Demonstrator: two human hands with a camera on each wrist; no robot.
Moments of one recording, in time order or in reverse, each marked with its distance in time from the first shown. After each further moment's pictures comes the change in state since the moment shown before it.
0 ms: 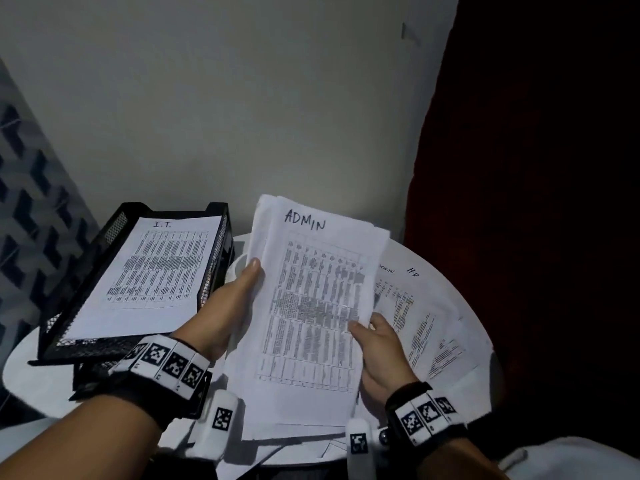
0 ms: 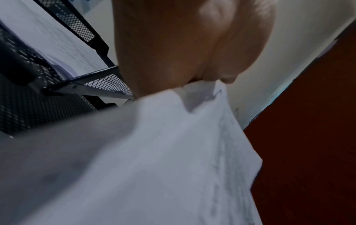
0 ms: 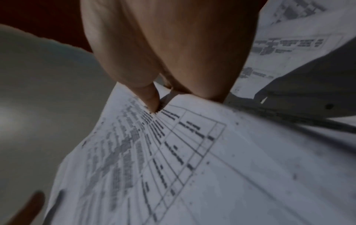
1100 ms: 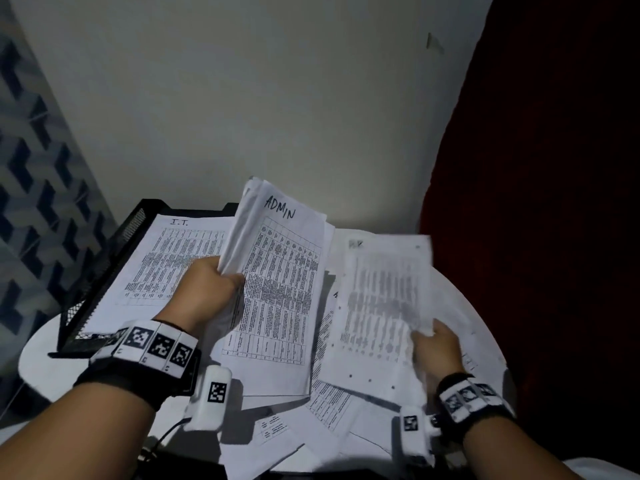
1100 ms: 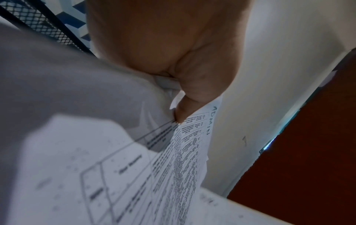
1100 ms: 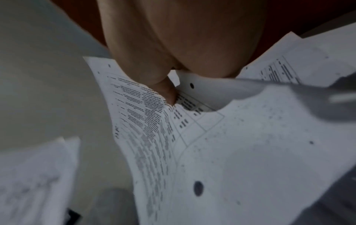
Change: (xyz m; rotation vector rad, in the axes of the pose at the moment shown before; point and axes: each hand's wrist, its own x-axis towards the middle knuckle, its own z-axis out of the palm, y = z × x) left_hand -0.001 0.032 -0.050 0.468 0.370 0.158; right_hand 0.049 -0.014 -0.071 -0.409 0.367 -0.072
